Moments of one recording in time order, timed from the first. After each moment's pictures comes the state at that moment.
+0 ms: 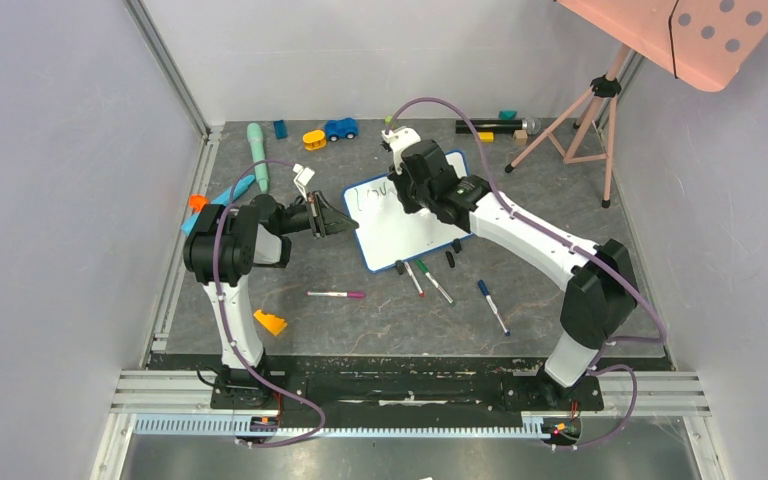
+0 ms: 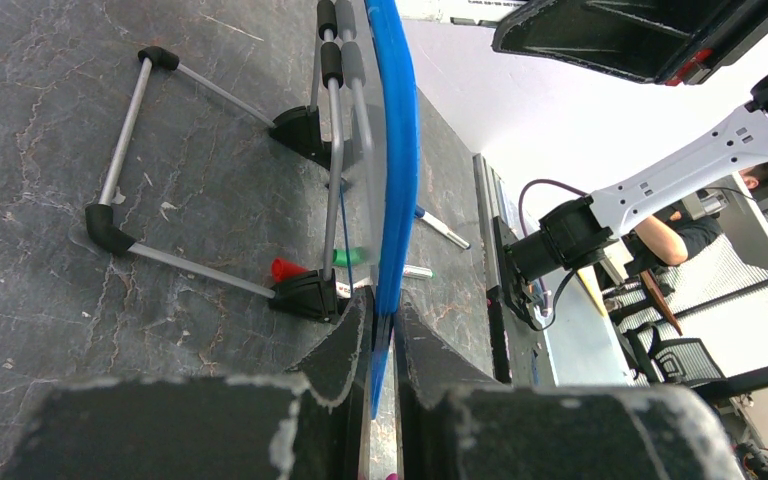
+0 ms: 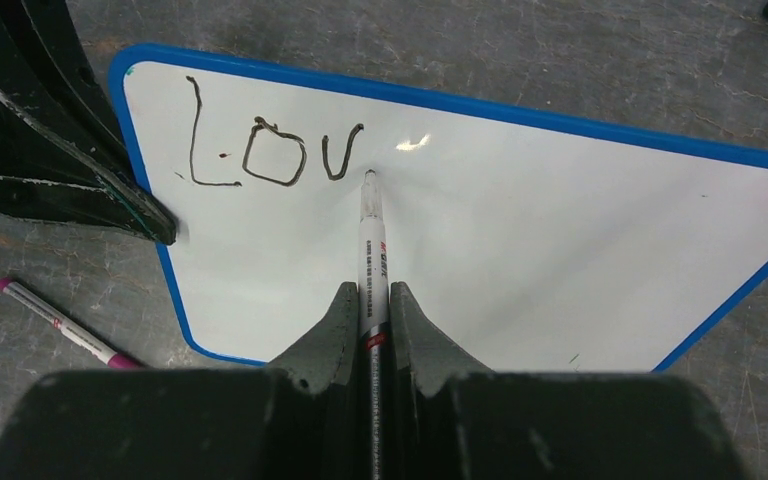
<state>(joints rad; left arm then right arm) -0.07 2.08 0.78 1.51 1.30 -1.00 0.72 1.70 1.48 -0.40 0.18 0.05</state>
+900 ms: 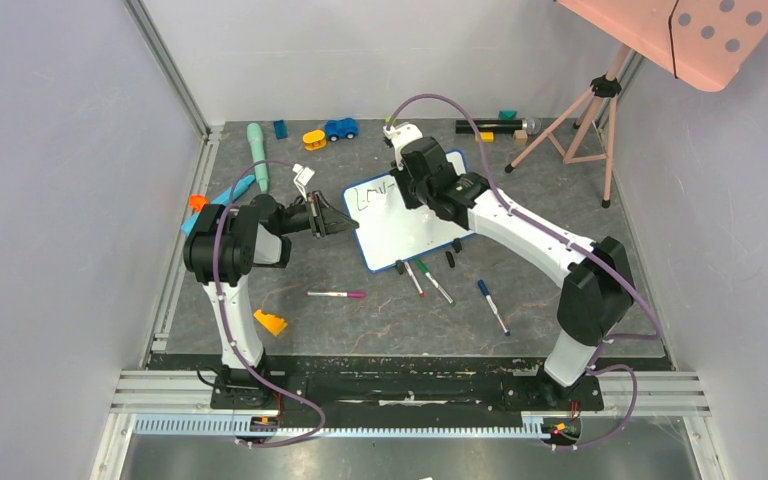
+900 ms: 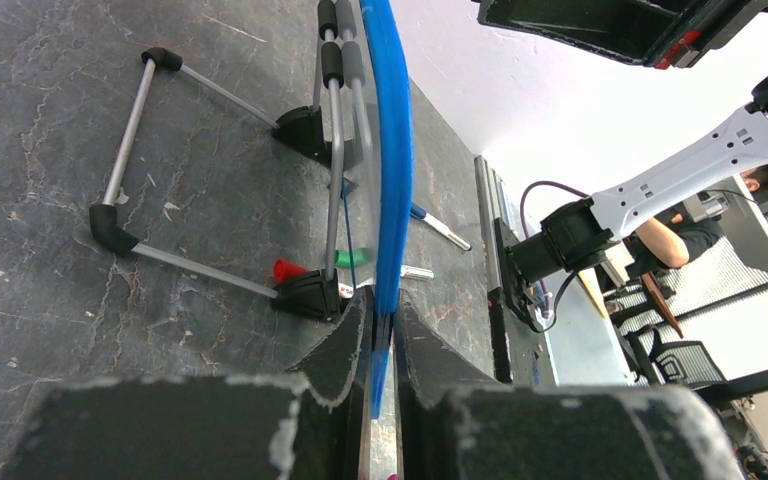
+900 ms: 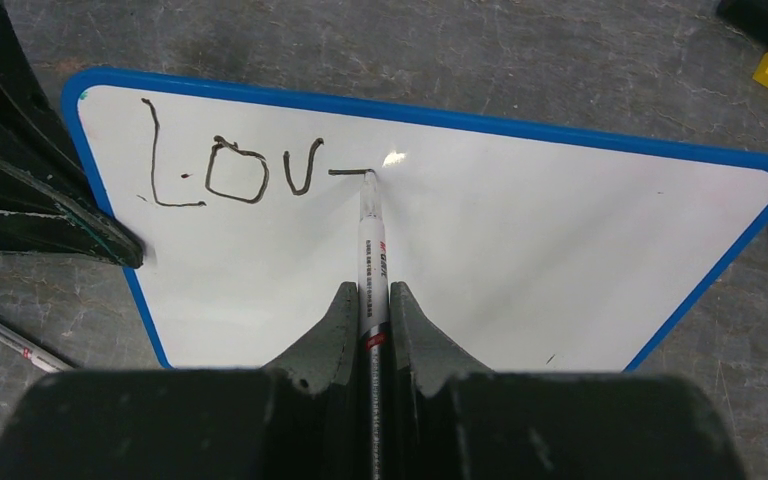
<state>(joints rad) -0.07 2.08 0.78 1.51 1.30 -1.00 0.71 1.73 1.50 -0.40 0.23 0.05</state>
